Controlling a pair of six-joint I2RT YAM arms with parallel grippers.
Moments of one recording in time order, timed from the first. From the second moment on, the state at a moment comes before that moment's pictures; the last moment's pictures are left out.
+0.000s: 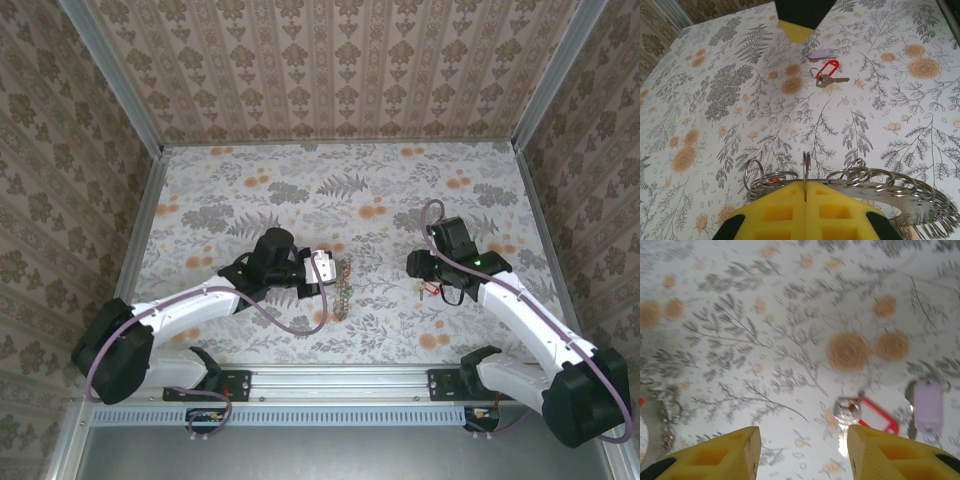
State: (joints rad) left arm -0.81 1.27 0.64 0.10 0.51 0.62; right arm 0.32 1.06 0.73 -0.68 0.01 0.44
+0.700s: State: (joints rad) left arm -0.81 1.26 0.63 0.11 0.50 0.56; right arm 0.29 1.32 0.75 -0.73 0.05 0.50
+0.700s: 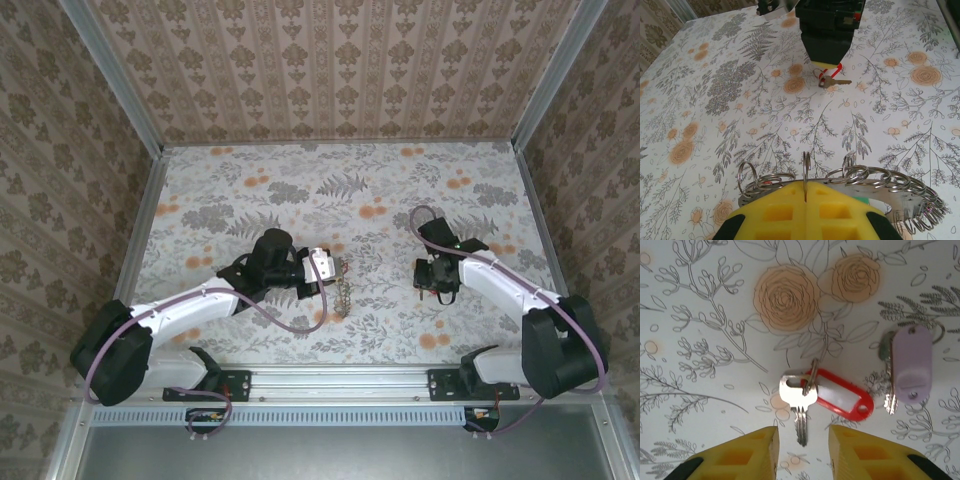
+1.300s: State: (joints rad) left arm -0.81 1.26 0.63 0.11 0.50 0.55; right arm 0.28 1.42 0.75 -0.62 0.10 0.51
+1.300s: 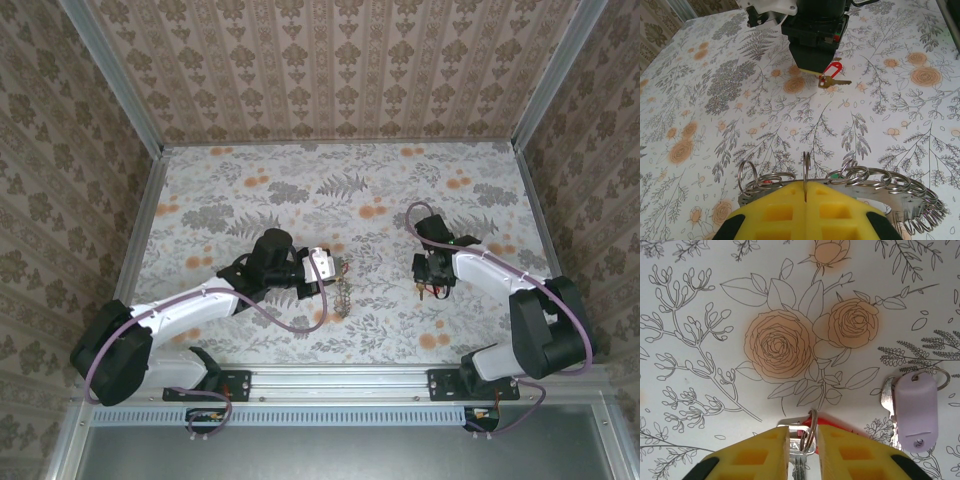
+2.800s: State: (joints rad) left arm -0.81 1.26 0.63 0.11 0.50 0.55; right arm 0.27 1.45 0.75 -0.62 0.10 0.56
